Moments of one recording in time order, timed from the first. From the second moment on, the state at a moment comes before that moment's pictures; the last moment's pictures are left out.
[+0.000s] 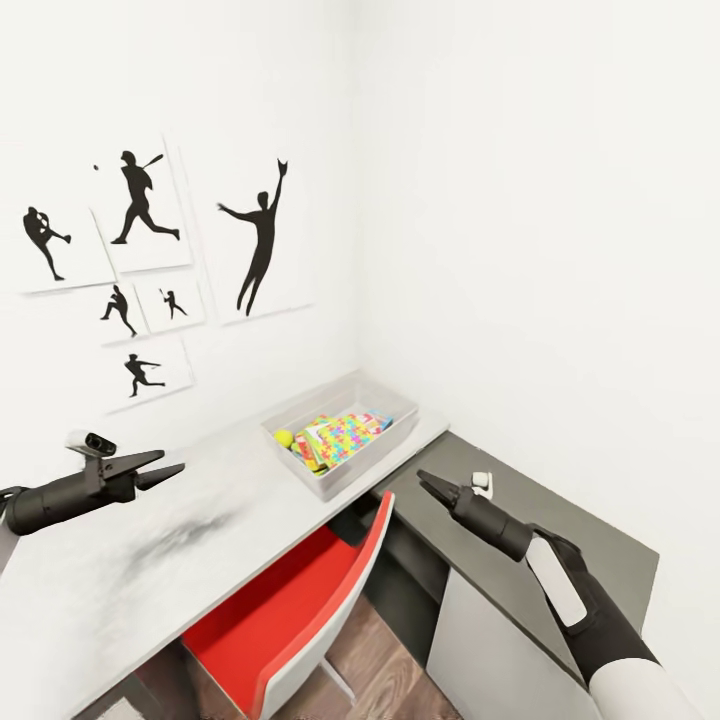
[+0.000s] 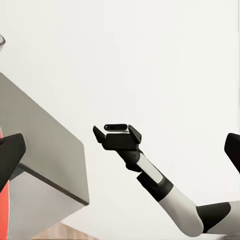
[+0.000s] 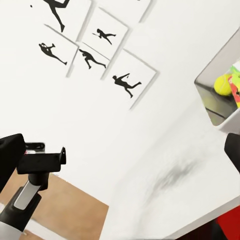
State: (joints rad) left arm -0.60 0.48 0.28 -1.03 0.36 1.03 -1.57; right arm -0.52 -0.11 0.00 -0.96 -0.76 0.57 0.96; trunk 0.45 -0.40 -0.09
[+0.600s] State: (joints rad) left arm -0.59 0.48 0.28 -1.03 0.36 1.03 -1.57; right arm -0.52 -0.11 0.00 -0.96 -0.77 0.56 0.95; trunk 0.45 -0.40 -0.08
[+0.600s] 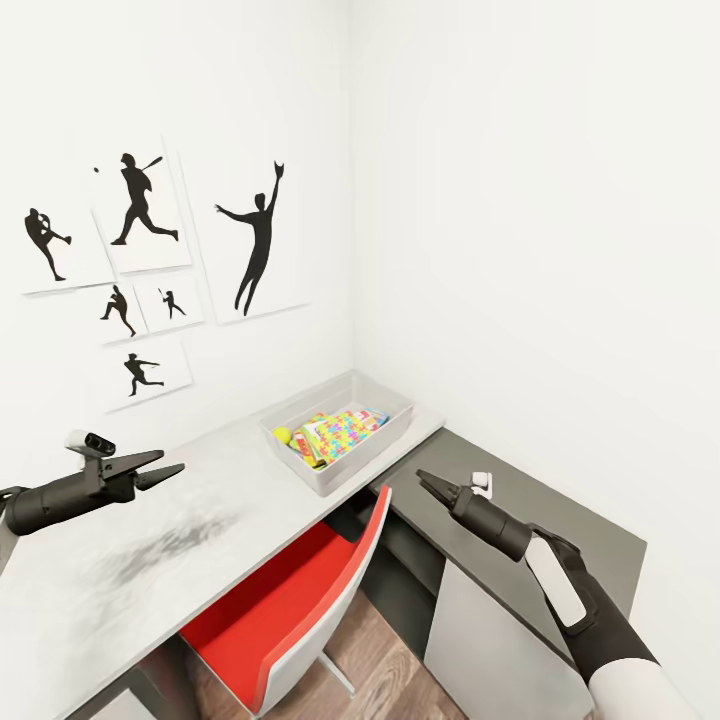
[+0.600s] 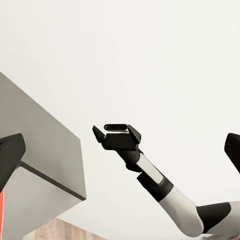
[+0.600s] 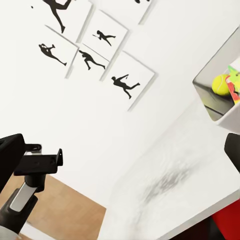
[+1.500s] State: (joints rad) left arm -0.59 0.48 0.28 -1.03 0.37 1.03 -1.57; right arm -0.52 -0.11 -0.01 -0.95 -0.77 0.56 0.95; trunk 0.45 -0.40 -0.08
